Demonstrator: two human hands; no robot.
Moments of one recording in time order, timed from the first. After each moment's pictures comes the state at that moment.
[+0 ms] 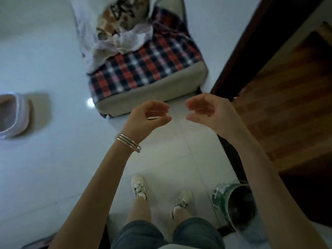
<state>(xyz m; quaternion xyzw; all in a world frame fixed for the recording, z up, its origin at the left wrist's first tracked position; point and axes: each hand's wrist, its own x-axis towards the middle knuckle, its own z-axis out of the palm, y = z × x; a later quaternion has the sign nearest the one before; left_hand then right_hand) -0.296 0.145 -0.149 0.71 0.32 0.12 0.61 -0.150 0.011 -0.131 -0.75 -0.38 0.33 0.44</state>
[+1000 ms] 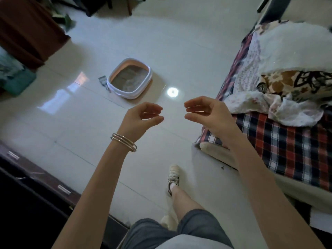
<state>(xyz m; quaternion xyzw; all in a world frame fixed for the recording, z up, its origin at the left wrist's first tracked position) -0.694 0.582 -0.165 0.50 0.60 0.38 0.49 -0.485 0.602 -0.153 -0.53 -0.58 0.52 0.32</state>
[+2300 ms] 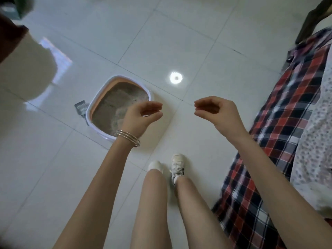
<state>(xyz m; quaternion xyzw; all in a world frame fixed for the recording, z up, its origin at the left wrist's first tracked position) -0.778 1.246 -0.417 0.43 0.64 0.35 0.53 -0.560 1.269 -0.407 -0.61 -0.53 0.52 0.28</state>
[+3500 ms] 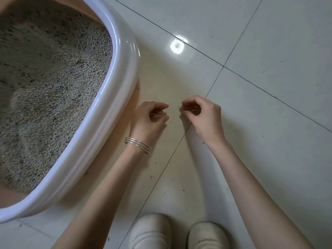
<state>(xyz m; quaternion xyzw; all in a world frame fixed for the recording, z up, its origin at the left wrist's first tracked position) -0.777 1.377 -1.084 0.43 0.70 0.31 0.48 -0.627 1.402 -1.093 -0.66 -0.57 0.42 0.26</state>
